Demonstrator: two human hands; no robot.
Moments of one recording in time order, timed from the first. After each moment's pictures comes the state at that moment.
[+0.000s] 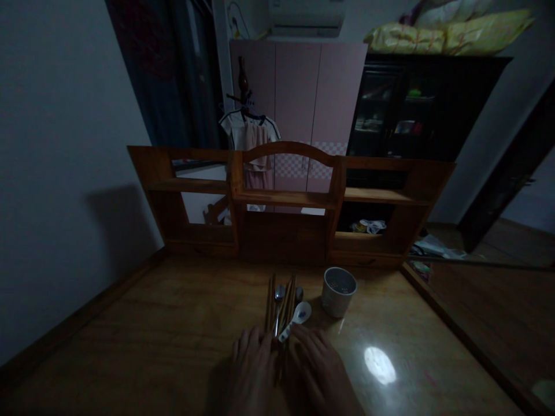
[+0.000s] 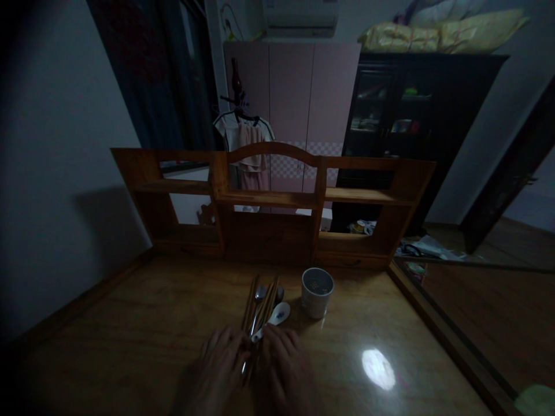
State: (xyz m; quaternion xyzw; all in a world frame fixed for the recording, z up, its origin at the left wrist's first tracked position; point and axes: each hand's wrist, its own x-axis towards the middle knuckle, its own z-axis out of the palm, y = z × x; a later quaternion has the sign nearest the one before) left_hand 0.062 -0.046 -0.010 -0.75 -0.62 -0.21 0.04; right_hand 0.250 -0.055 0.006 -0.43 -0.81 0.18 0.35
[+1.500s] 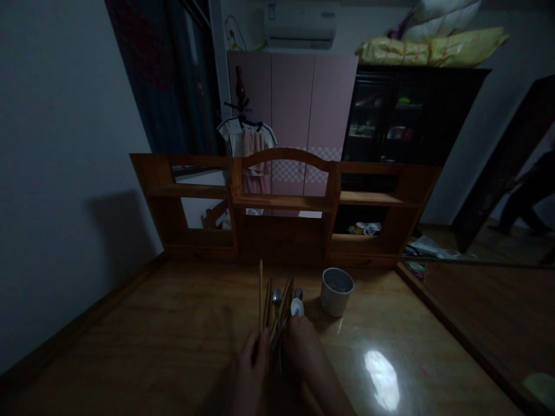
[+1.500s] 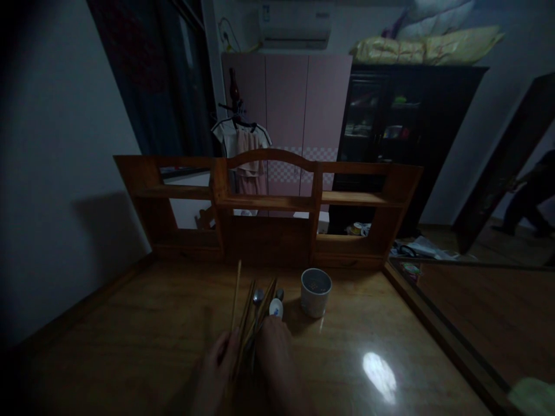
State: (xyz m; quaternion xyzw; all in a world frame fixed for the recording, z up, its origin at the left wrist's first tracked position) left_hand 0.060 -0.050 0.017 -0.54 -0.67 -0.41 -0.30; right_hand 0.195 -0.015 0.017 -0.61 -0.74 0.14 0.24
